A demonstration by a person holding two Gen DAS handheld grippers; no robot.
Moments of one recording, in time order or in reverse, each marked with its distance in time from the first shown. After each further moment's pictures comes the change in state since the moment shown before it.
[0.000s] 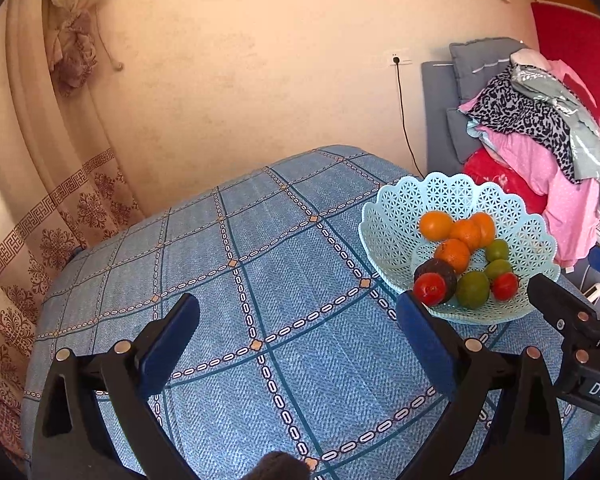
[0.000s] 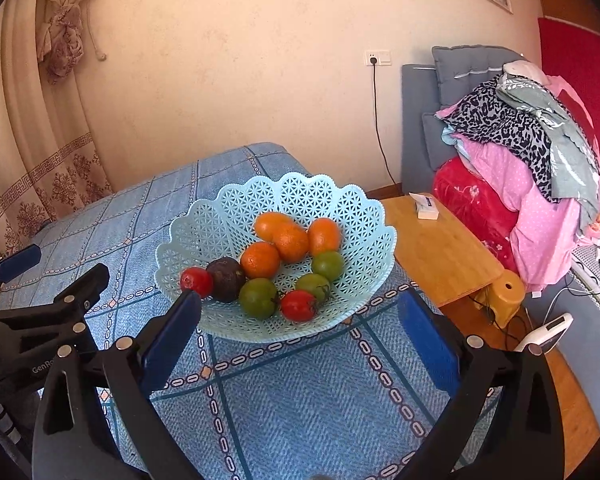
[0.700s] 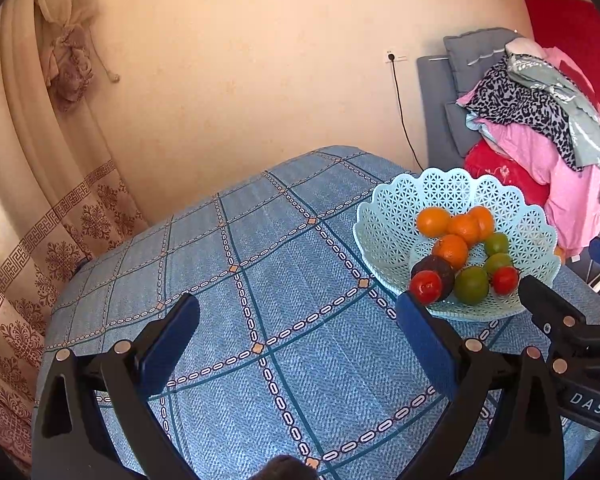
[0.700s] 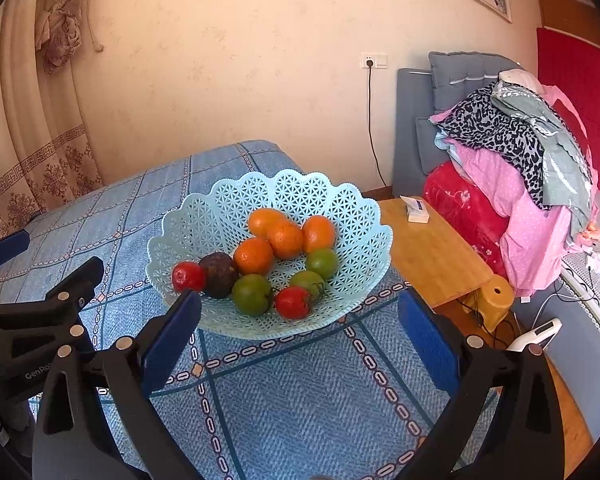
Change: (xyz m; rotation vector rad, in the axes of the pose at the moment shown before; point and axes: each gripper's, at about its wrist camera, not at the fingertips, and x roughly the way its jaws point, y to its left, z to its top) left arm 0.000 -0.012 0.002 0.050 -0.004 0.028; right arm 0.005 0.004 -0.003 -0.015 0.001 -0.027
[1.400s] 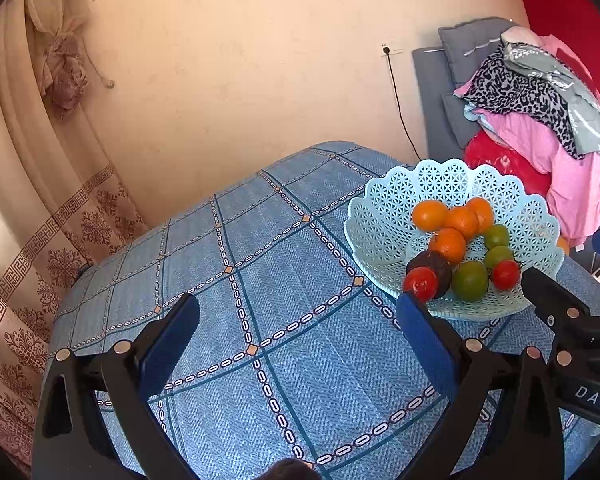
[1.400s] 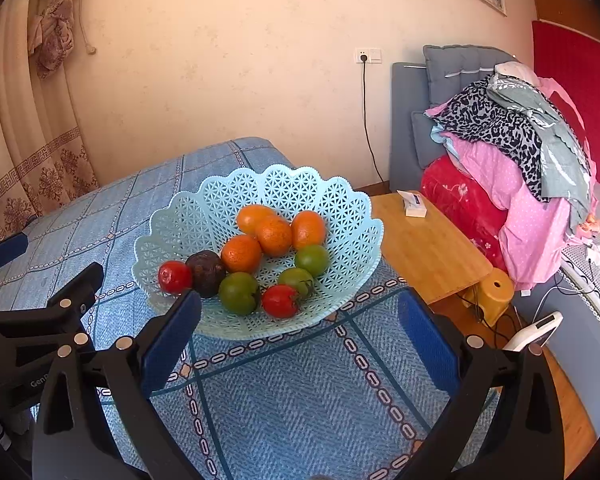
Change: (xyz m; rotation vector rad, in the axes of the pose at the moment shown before) left arm 0.006 -0.013 0.000 0.034 0.009 0.012; right arm 0.005 -0.009 -0.001 0.017 0.006 -0.003
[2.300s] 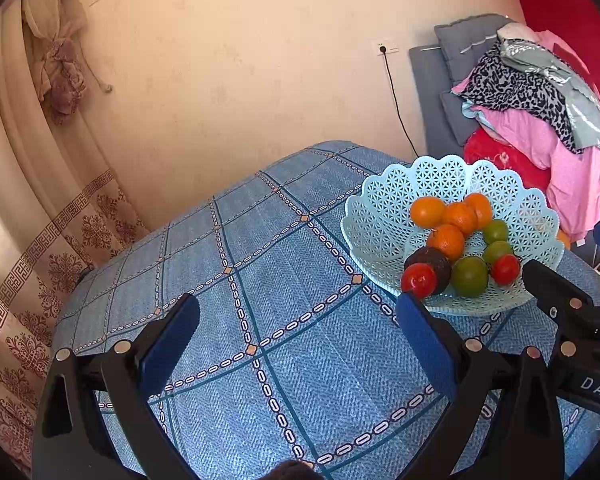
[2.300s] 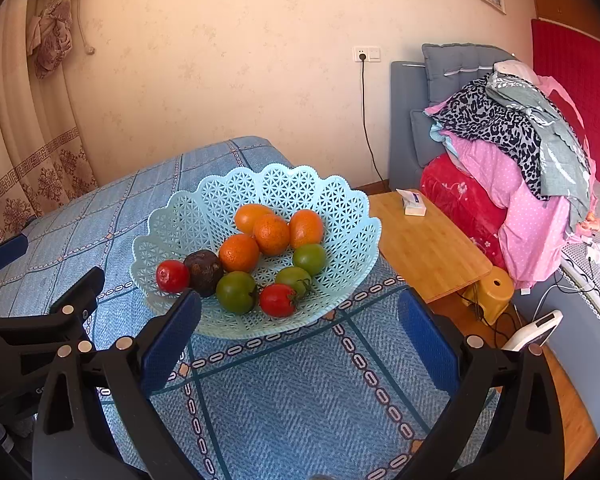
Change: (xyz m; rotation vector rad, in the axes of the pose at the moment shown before) left arm 0.001 -0.002 -0.003 0.011 -0.001 -0.002; right arm 0.000 -0.002 -0.001 0.001 0.001 0.000
